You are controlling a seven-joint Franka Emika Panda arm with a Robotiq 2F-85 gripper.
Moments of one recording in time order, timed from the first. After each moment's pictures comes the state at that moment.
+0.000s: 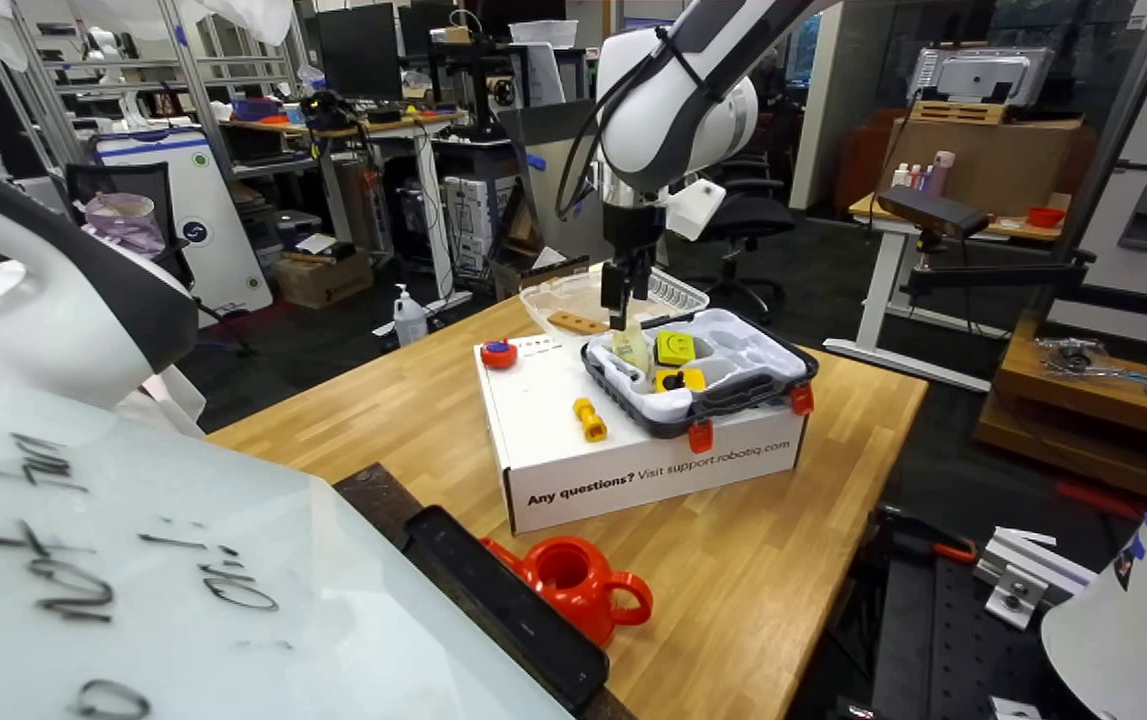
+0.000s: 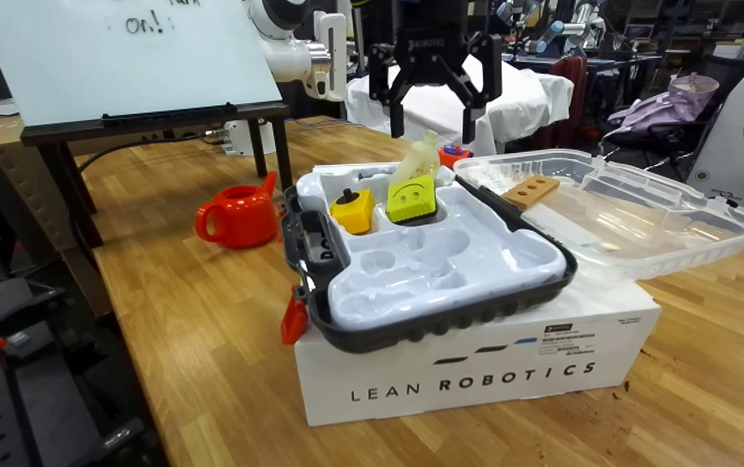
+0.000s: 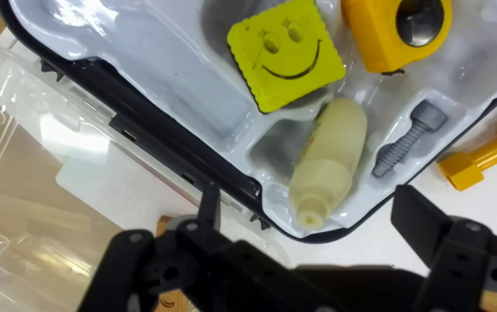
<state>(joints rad) -0.17 0.23 -0.08 -2.12 -0.07 2.43 -0.36</state>
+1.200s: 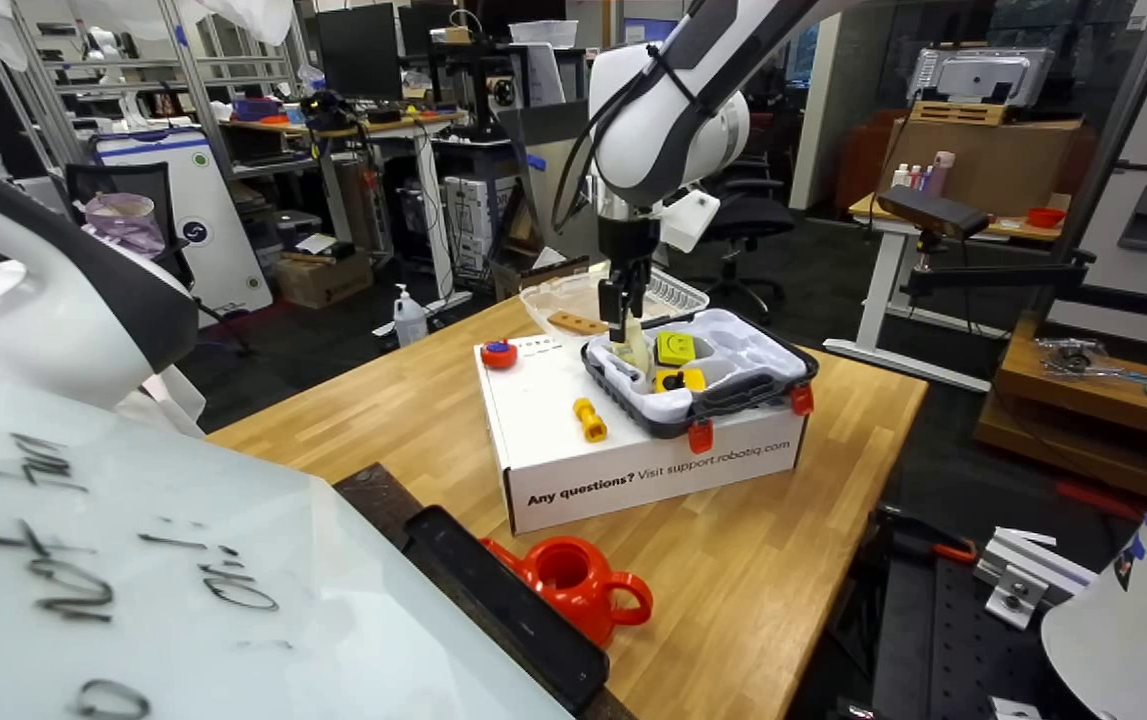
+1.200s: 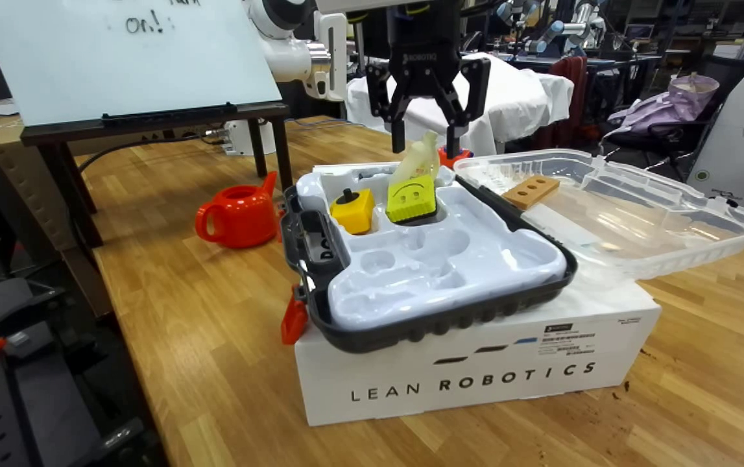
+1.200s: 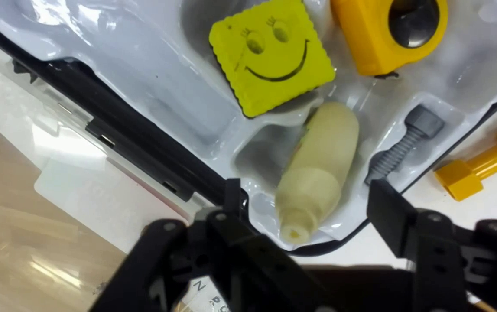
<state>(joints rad) -0.15 0.26 -0.08 -2.12 -0.08 2.44 -0.34</state>
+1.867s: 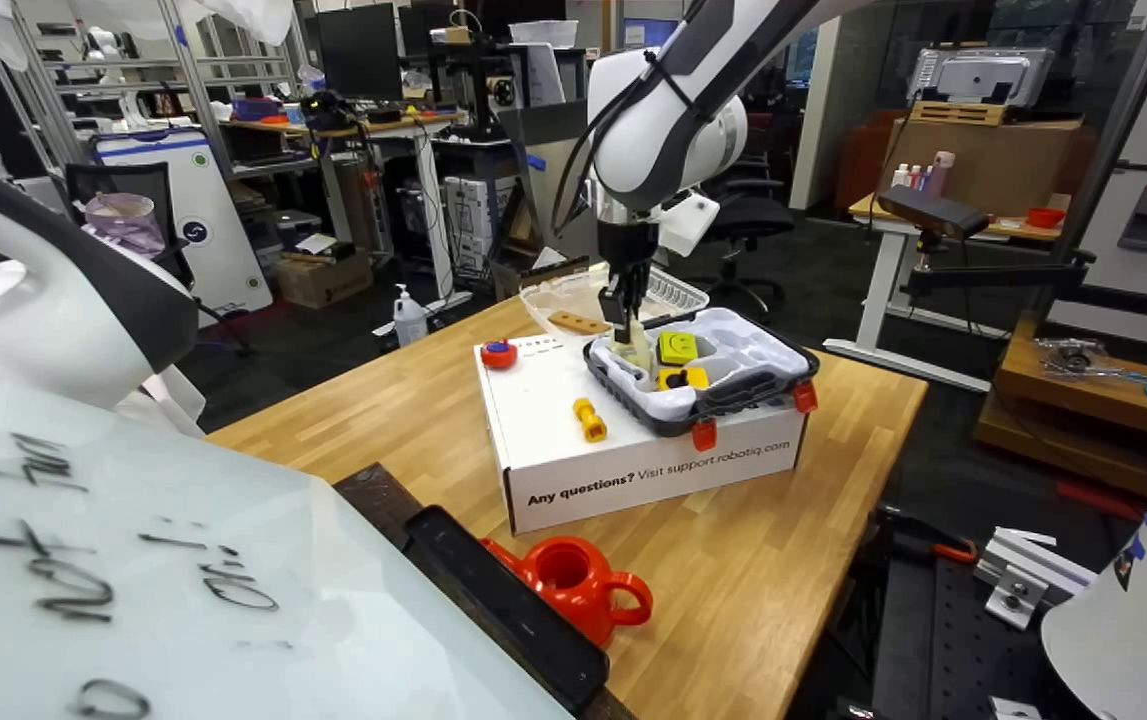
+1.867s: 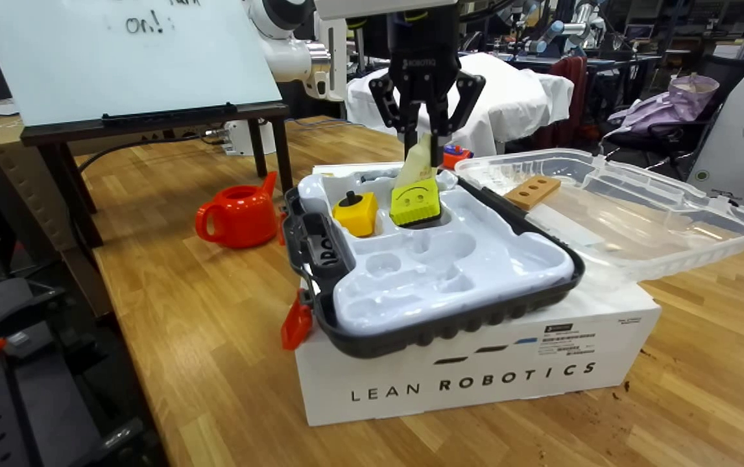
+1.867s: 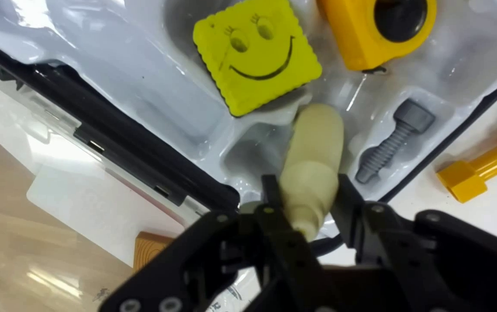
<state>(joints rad) -0.15 0.27 -0.08 -2.12 -0.08 2.43 -0.33</state>
